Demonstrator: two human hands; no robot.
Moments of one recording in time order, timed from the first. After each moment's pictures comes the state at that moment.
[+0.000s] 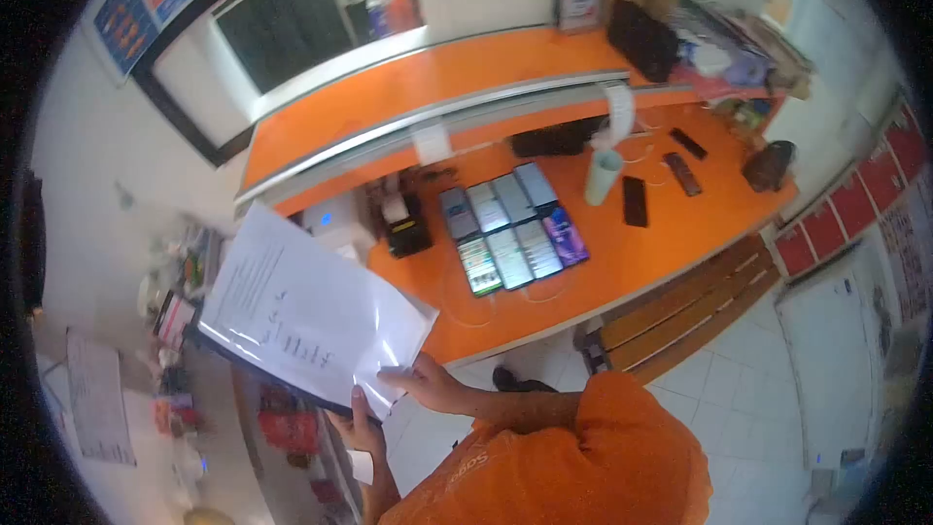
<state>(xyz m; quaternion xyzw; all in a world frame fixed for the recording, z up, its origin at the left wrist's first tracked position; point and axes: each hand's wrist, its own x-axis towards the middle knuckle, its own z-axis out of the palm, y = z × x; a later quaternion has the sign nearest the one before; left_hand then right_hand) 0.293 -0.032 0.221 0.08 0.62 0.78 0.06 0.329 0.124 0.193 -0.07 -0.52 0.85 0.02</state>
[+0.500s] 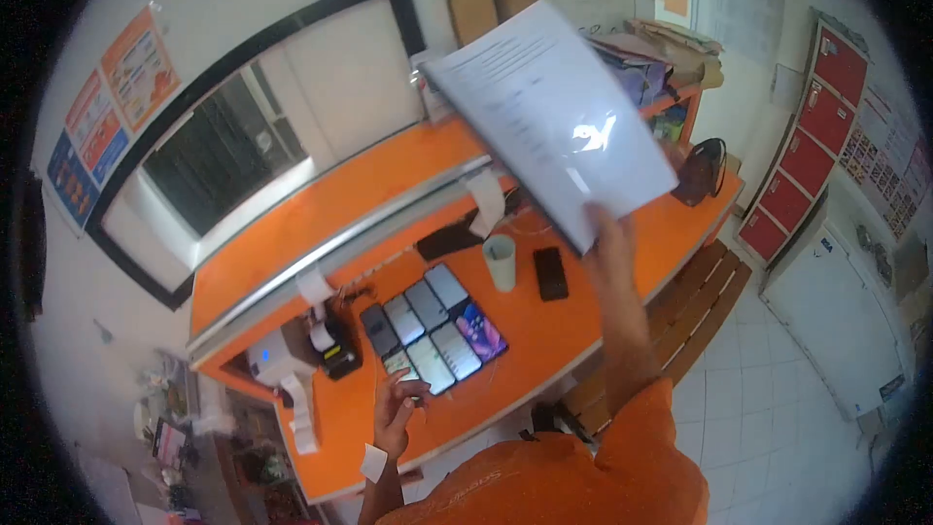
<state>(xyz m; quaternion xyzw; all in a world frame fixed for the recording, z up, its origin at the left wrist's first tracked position) 0.316 0.237 0.239 0.43 0.50 0.65 0.37 0.530 0.561 0.352 -0.20 -0.35 0.64 0.66</state>
